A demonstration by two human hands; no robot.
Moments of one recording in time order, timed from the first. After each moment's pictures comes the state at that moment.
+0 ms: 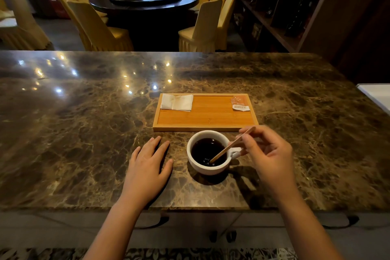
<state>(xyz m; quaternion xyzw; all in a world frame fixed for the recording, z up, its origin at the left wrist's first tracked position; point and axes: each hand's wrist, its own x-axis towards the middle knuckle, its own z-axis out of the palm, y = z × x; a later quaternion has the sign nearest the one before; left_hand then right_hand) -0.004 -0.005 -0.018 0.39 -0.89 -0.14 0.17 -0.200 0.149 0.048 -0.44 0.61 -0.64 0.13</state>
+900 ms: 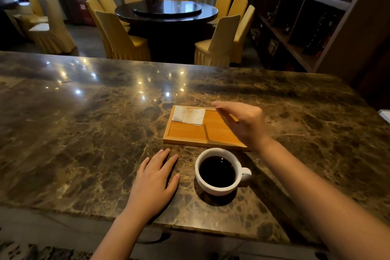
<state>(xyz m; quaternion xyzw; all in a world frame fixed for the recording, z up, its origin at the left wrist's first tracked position) -0.003 -0.006 -0.026 0.40 -0.89 -0.12 0.17 -0.245 0.034 0.077 -0.71 0.52 -0.43 -0.19</state>
